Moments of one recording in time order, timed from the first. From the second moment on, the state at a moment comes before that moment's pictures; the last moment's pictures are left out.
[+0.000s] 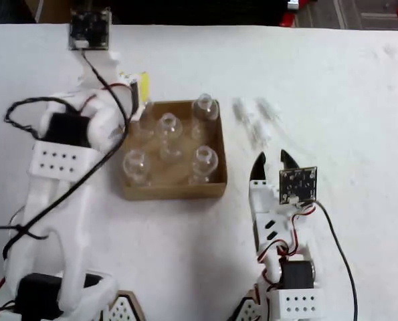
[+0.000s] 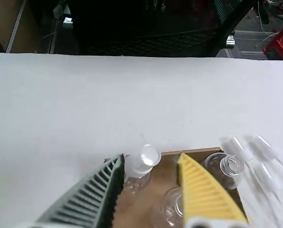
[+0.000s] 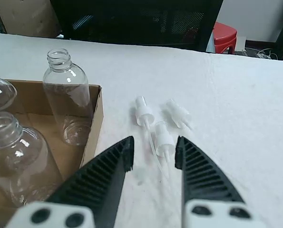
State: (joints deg) left arm 1.4 -20.1 6.7 60.6 9.7; right arm -4.9 -102.6 95.9 30.5 6.6
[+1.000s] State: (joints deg) left arm -19.2 15.7 -13.5 86.9 -33.9; right arm -4.9 -102.6 95.9 30.5 6.7
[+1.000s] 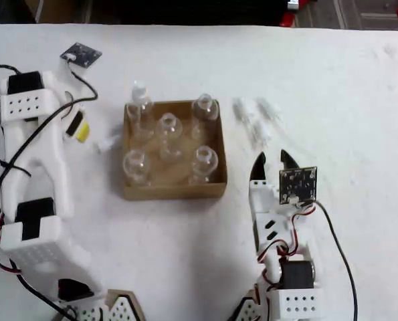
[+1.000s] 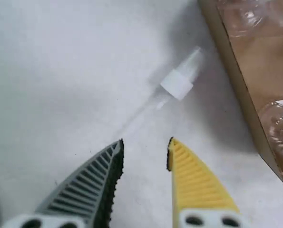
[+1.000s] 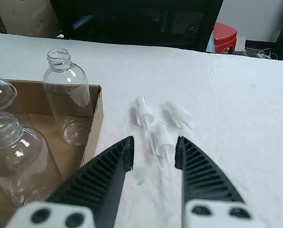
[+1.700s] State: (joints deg) left arm -19.3 16.6 -16.2 93.1 -33.9; right arm -4.9 -102.6 95.9 30.5 6.7
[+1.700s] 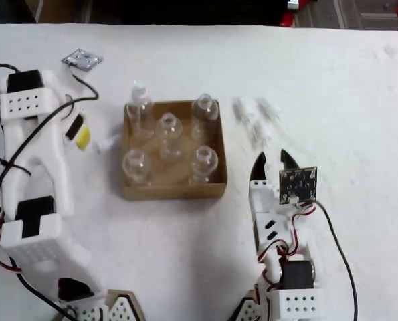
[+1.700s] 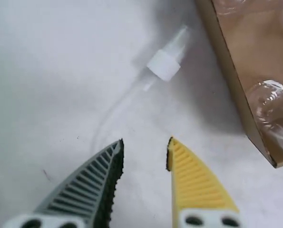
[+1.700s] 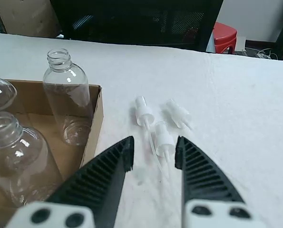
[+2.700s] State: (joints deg) left arm -16.0 22.4 -9.6 85.6 -55.3; right arm -4.9 -102.6 95.9 30.5 8.7
